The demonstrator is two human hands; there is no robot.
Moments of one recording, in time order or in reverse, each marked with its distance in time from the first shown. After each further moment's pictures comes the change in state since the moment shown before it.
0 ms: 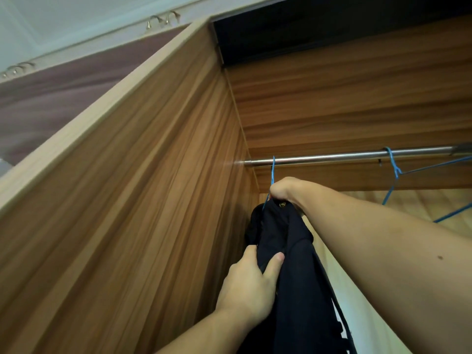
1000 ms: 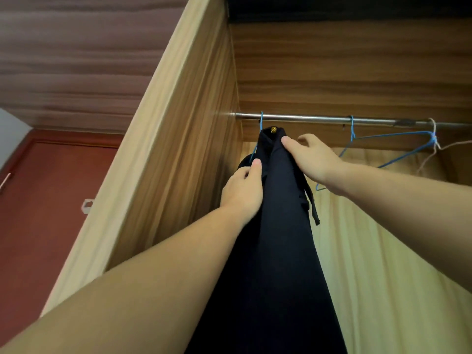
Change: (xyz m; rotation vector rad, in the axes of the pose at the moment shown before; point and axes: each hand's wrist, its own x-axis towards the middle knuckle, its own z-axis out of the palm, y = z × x) left_hand -0.055 0.083 -0.062 -0.321 -0.018 -0.174; right_hand -0.174 0.029 -0.020 0.122 0.310 -0.168
